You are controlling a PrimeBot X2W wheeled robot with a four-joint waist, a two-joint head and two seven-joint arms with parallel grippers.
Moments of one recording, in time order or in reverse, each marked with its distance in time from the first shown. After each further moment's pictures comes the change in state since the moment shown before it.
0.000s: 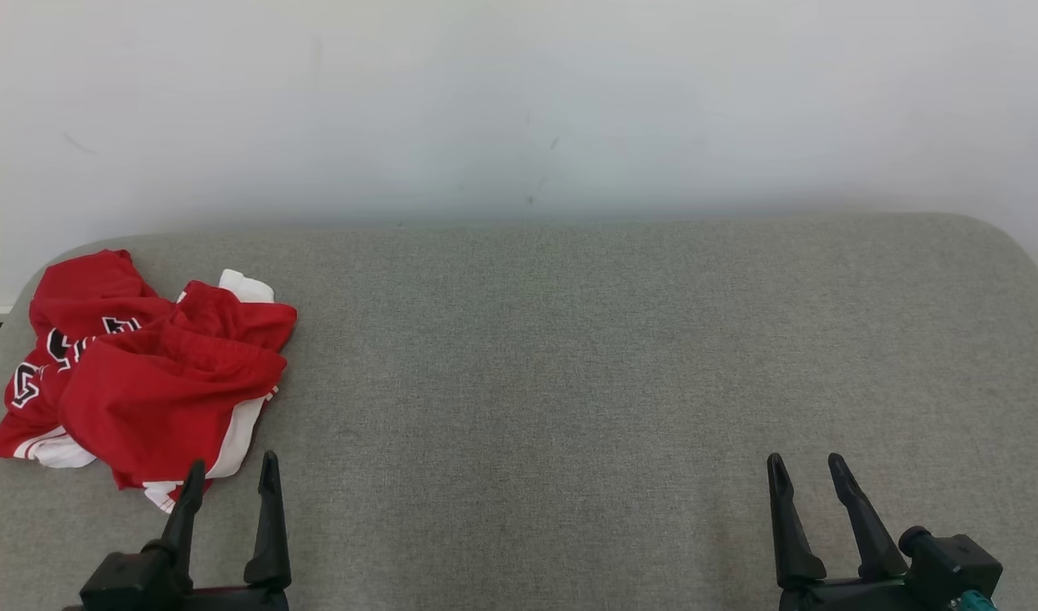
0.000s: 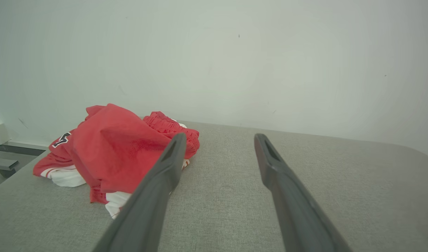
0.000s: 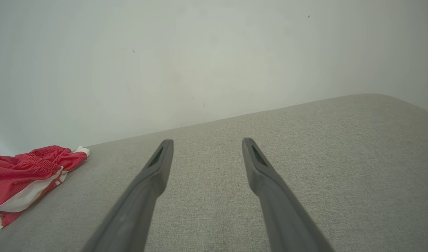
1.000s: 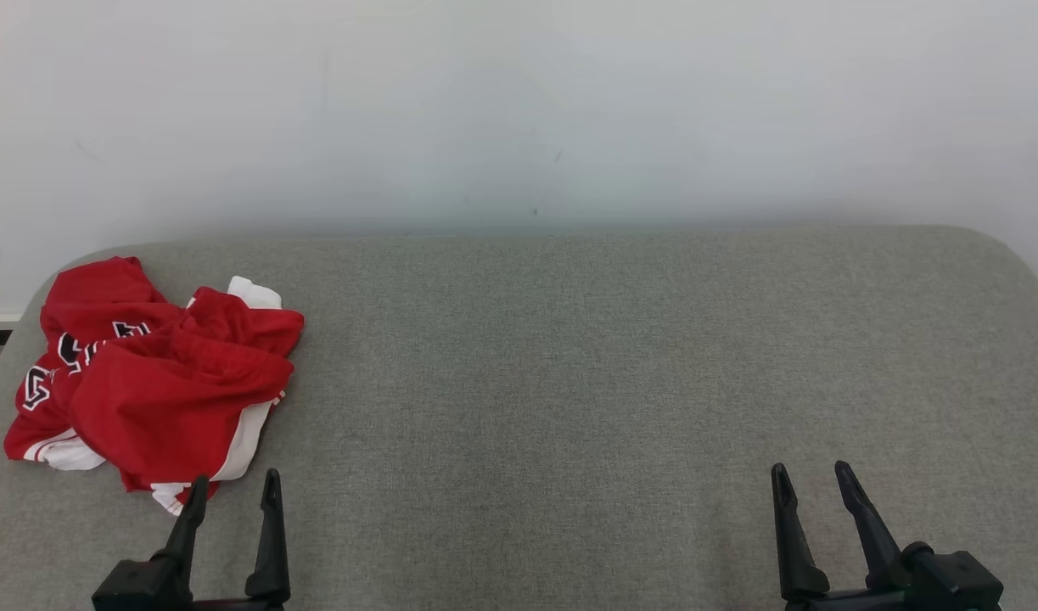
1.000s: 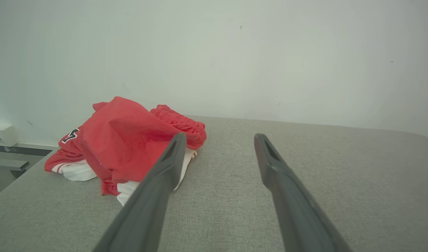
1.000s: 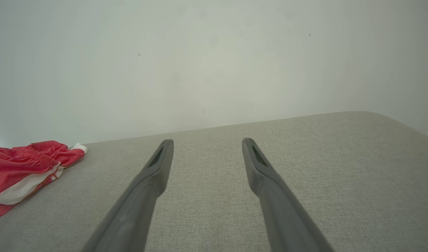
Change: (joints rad) left arm -0.002 -0.003 0.017 0.074 0.059 -0.032 -0.028; right arm 0.029 0.002 -0.007 -0.013 -0.083 0.000 -0.044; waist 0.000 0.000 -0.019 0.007
